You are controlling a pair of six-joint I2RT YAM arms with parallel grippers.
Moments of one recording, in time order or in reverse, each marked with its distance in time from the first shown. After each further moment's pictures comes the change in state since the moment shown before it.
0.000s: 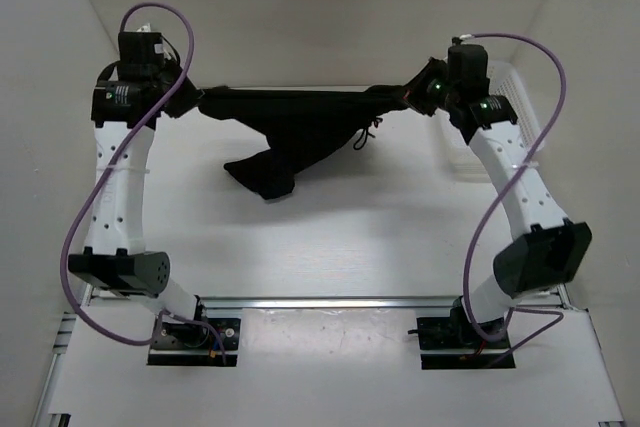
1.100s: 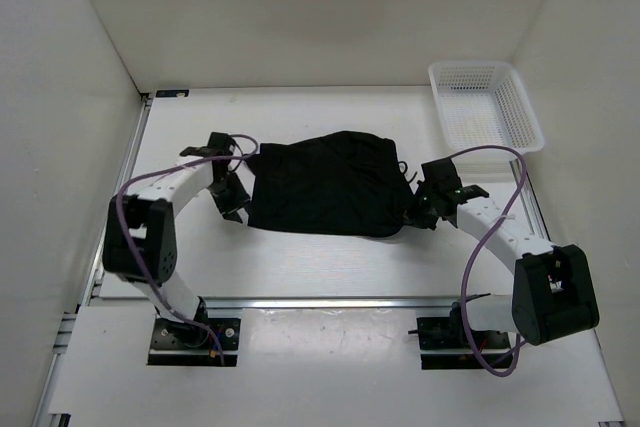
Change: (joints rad) left arm -0.107 -0.002 -0.967 0.270 0.121 -0.040; right arm 0.072 -0.298 -0.925 0.039 0.146 -0.041
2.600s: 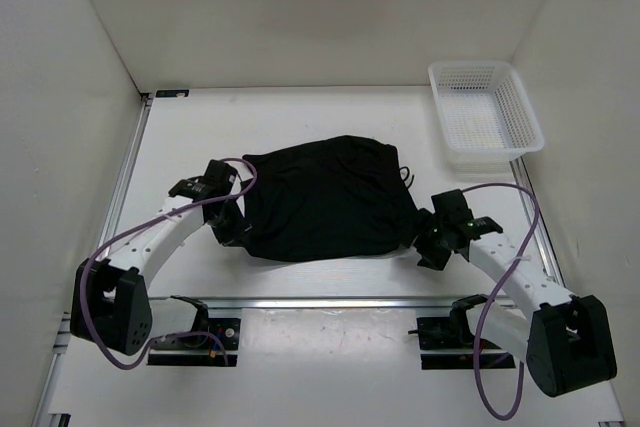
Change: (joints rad) left arm -0.143 -0.312 -0.220 -0.052 0.002 -0.116; right arm -0.003 -0.261 -0.222 -0.131 -0.085 0.084
